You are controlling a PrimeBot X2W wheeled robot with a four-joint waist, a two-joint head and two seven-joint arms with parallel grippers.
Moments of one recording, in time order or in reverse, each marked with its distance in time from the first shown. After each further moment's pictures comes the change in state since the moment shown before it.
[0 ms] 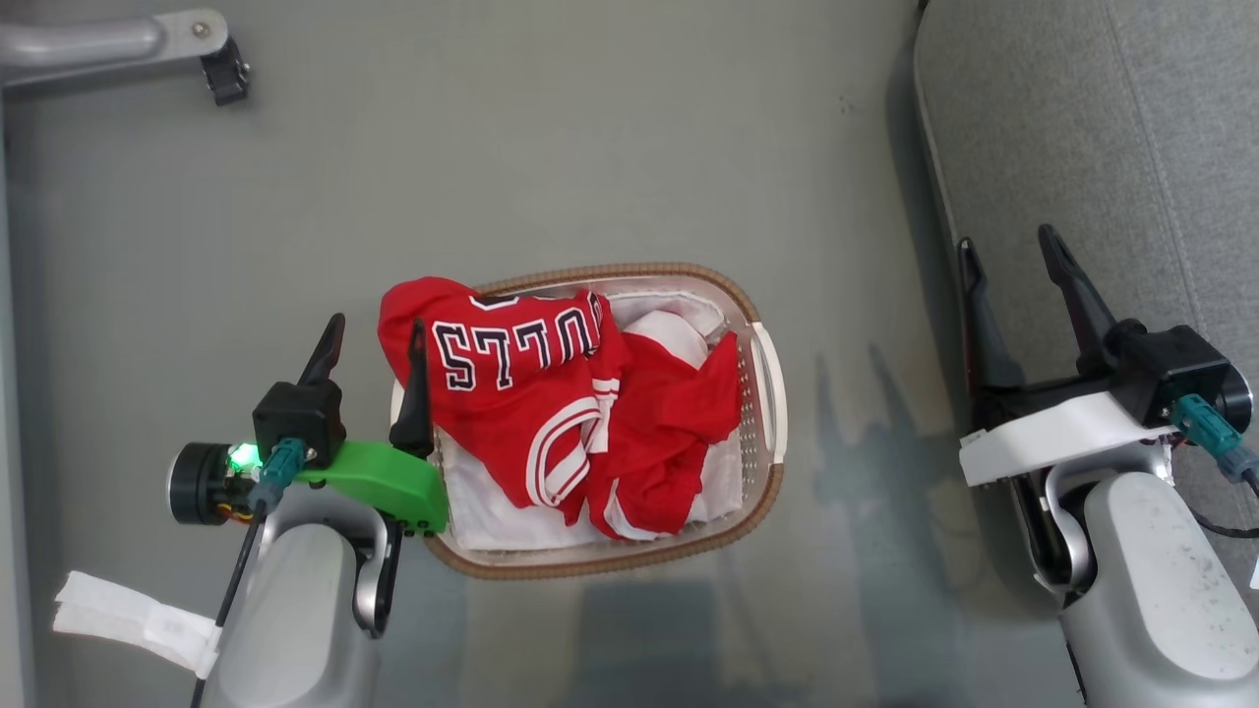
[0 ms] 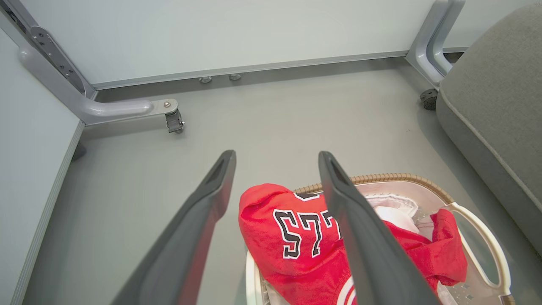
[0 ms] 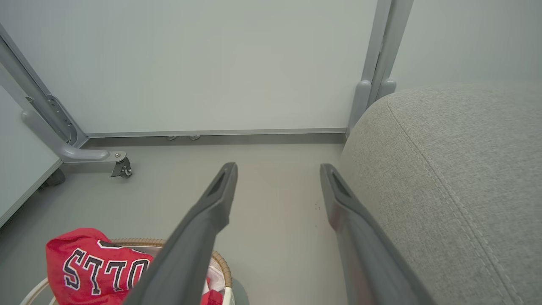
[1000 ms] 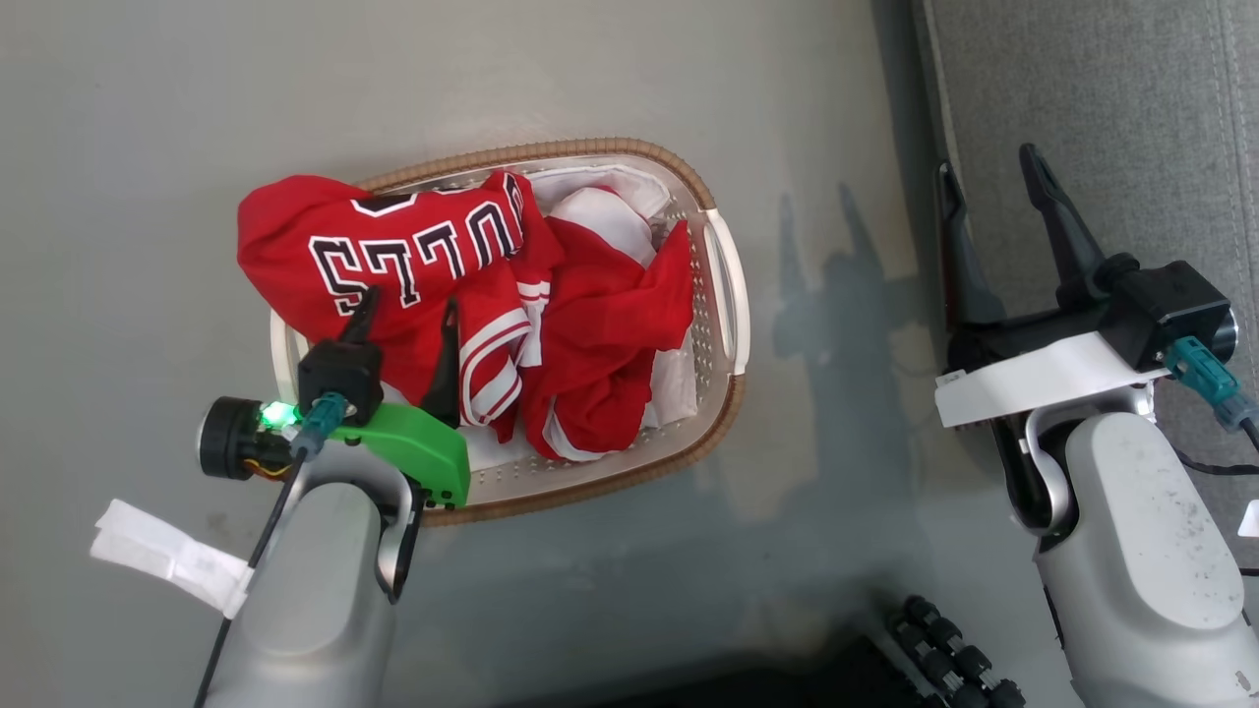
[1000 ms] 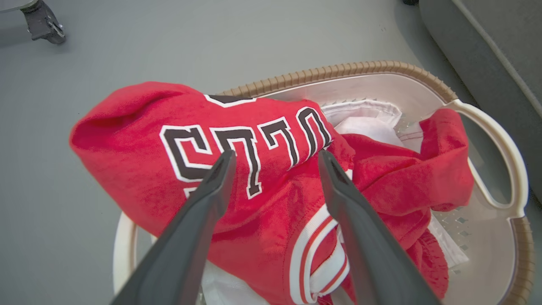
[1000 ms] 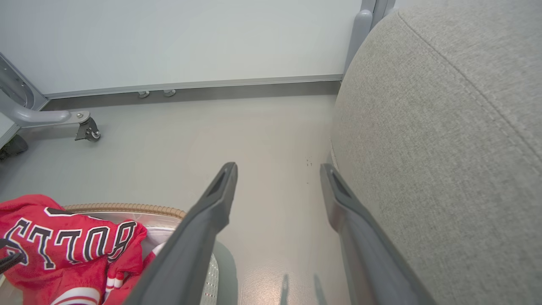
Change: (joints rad) left arm -0.122 0.000 -0.091 0.140 0.001 -0.004 0.000; right arm -0.104 0.024 0.031 -0.022 0.011 0.000 0.000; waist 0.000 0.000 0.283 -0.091
